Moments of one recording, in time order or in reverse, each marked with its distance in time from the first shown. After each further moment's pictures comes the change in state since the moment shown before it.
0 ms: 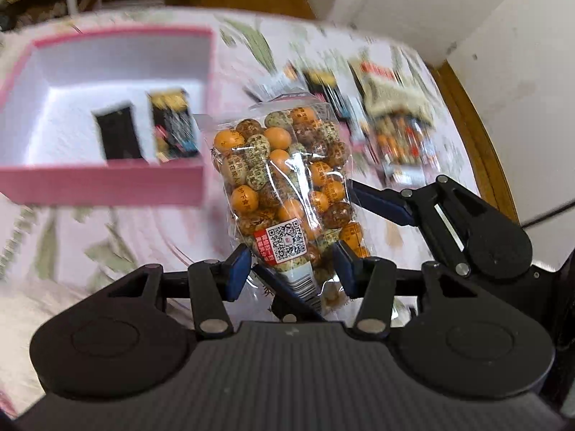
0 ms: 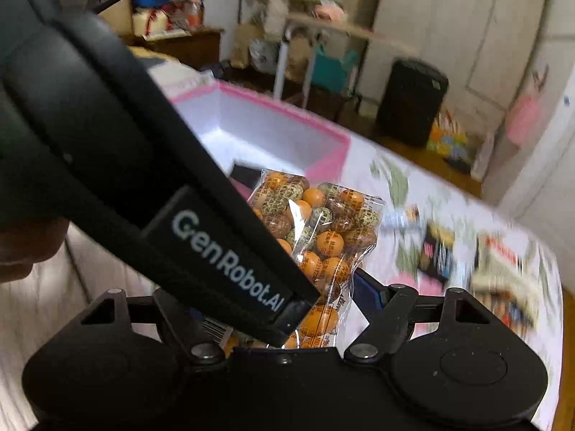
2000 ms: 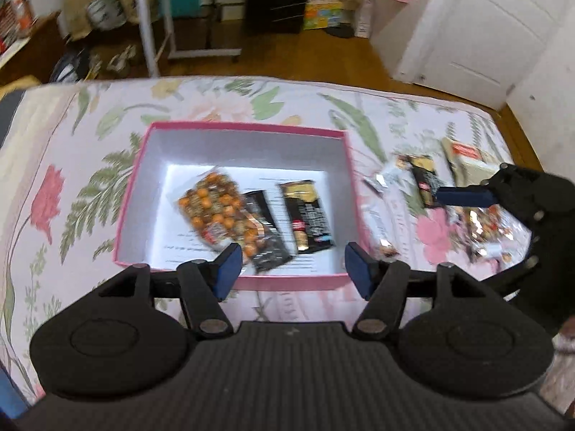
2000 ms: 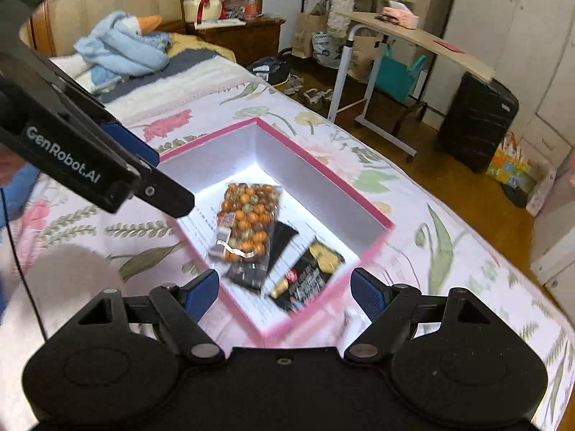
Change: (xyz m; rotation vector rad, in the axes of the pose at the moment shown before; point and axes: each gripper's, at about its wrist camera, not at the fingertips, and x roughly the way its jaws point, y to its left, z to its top) left arm -0.068 0.087 0.079 0.011 -0.109 0.201; right arm 0.056 -0.040 0.126 -0.105 0.106 0.202
